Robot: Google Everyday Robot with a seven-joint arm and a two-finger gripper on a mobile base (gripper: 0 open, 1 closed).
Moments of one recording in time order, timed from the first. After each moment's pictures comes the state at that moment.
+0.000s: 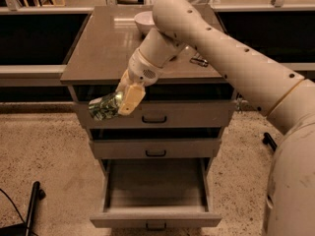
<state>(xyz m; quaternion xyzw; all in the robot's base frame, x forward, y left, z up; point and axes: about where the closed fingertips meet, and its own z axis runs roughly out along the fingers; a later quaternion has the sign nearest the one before) 0.576 0.092 0.811 -0.73 0.61 0.26 0.19</state>
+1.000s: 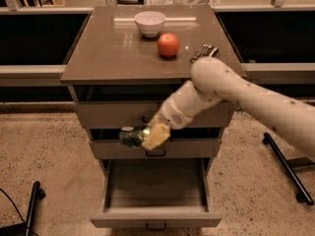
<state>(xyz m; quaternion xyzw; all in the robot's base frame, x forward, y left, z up) 0.538 0.019 0.709 -0.58 0.74 0.29 0.19</state>
